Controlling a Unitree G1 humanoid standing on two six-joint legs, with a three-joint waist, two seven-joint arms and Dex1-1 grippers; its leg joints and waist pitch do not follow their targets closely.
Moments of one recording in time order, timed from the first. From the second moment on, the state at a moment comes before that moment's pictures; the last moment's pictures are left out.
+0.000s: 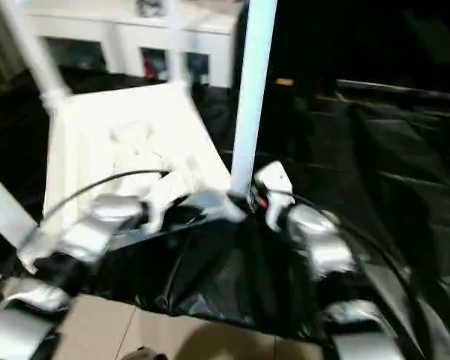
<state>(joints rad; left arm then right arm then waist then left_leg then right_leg) -0.65 0.17 -0.25 0.68 0.08 0.19 -0.80 -0.55 -0.15 0.02 0.72 0.06 0.02 0.56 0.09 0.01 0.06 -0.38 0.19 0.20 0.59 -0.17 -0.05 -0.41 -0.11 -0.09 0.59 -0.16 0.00</state>
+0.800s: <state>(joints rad) -0.58 0.15 -0.24 0.55 0.06 0.15 -0.77 -0.47 -0.26 -0.03 0.54 0.17 0.05 0.76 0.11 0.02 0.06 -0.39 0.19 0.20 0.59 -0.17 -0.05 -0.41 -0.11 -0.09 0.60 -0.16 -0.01</state>
